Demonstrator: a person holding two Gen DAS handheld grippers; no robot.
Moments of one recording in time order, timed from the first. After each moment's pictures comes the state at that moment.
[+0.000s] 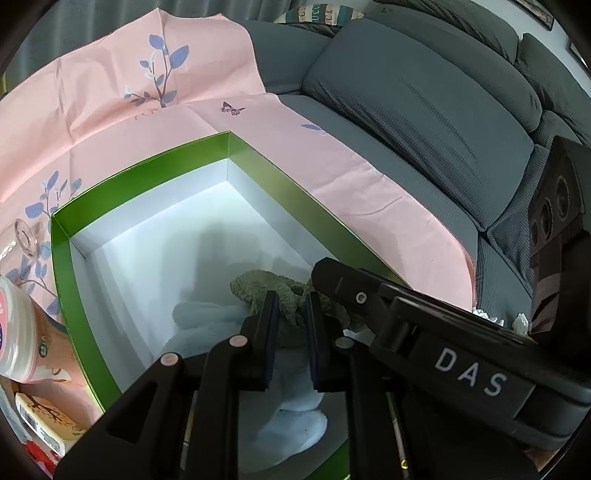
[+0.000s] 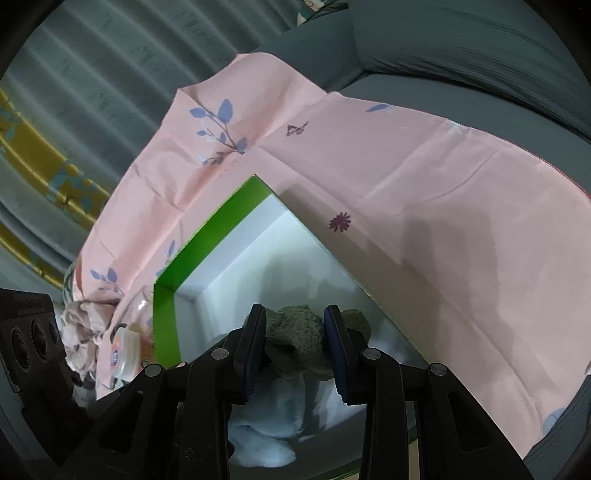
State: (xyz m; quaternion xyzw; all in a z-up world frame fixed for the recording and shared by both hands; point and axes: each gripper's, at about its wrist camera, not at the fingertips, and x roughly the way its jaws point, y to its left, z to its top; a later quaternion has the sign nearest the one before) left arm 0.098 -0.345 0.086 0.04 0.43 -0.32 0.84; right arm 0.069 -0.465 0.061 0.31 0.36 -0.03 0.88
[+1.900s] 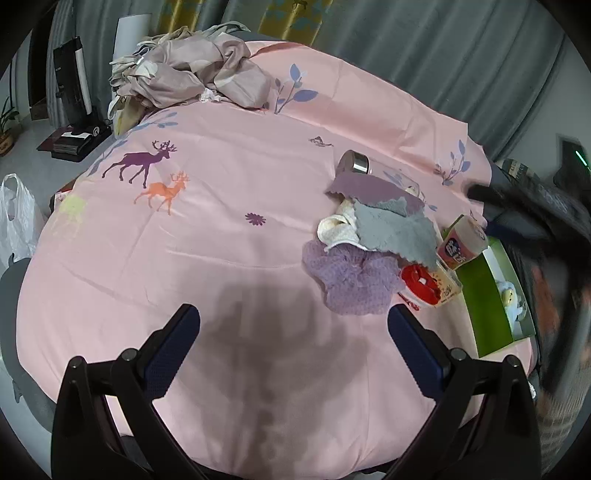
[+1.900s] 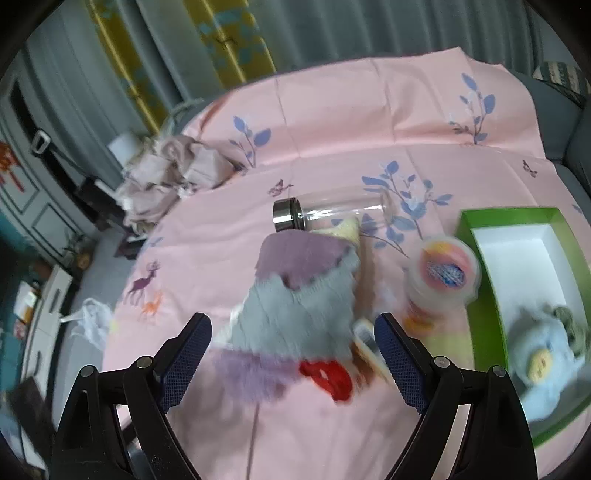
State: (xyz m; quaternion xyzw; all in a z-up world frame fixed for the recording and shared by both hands) left arm -0.077 0.077 0.081 -0.19 0.38 0.01 0.91; right arm 0.100 -0.130 0.129 0.05 0.42 0.16 0.89
